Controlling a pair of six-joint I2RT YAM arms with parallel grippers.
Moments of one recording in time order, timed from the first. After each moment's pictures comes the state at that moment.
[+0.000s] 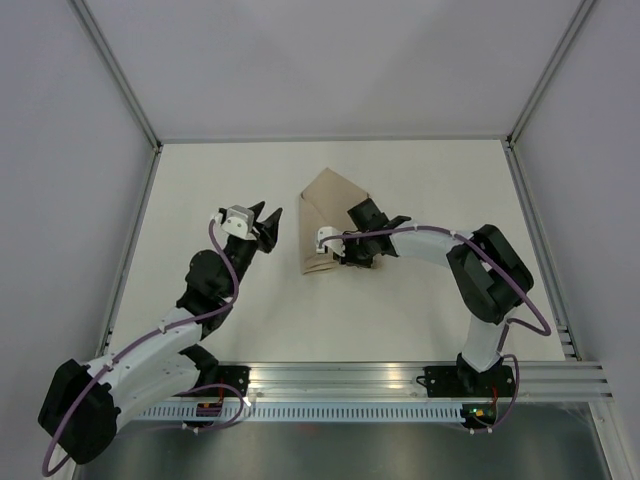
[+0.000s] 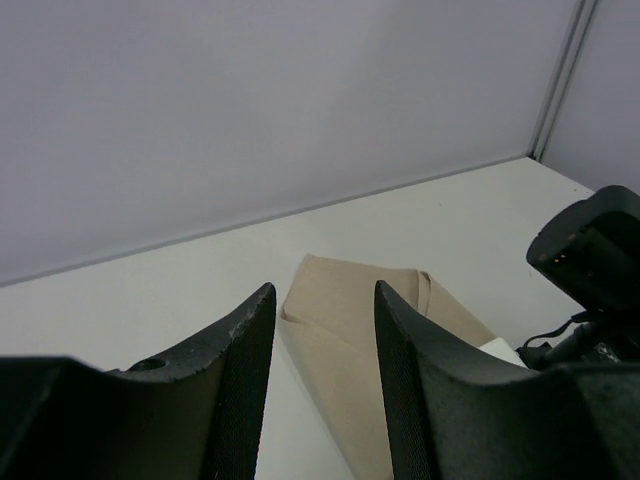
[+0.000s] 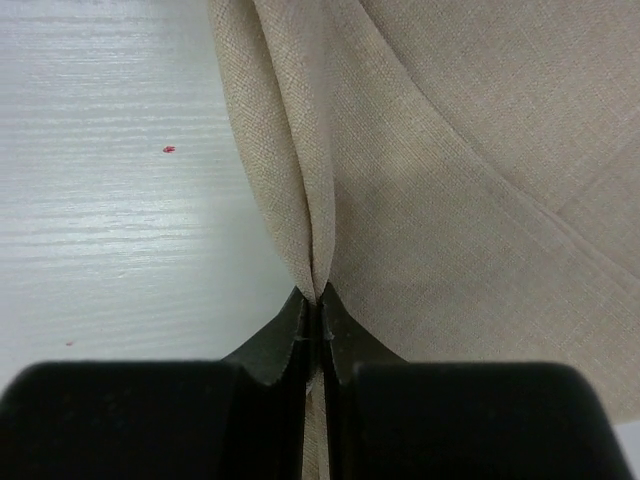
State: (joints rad) left arm -0.61 0.89 0.41 0.72 -0.20 0.05; right arm 0.64 1.82 1.06 -0.28 -0.33 -0.86
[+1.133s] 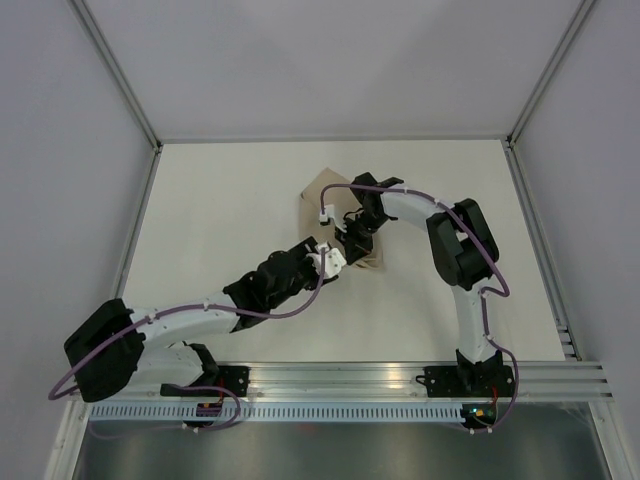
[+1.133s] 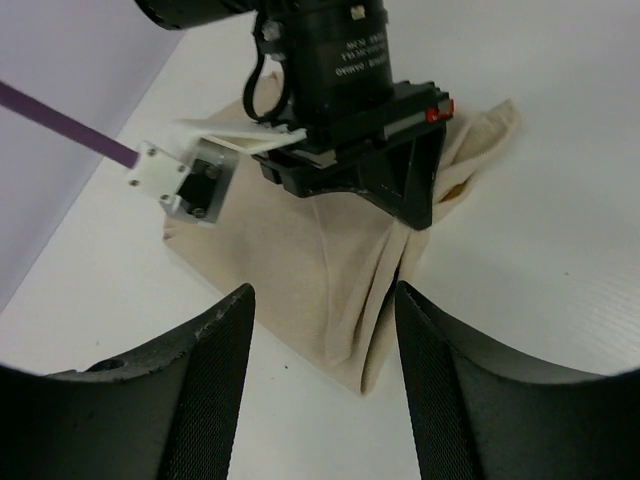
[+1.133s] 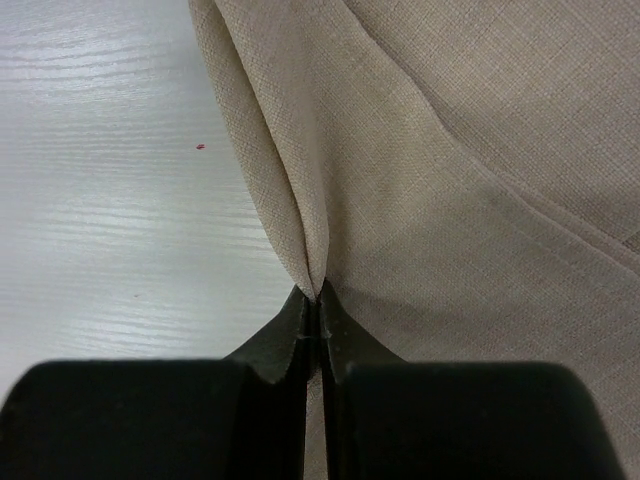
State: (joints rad) left arm -0.95 1.18 0.53 0.39 -0.20 0.45; right arm 0.50 2.15 1.56 -0.87 -0.66 -0.90
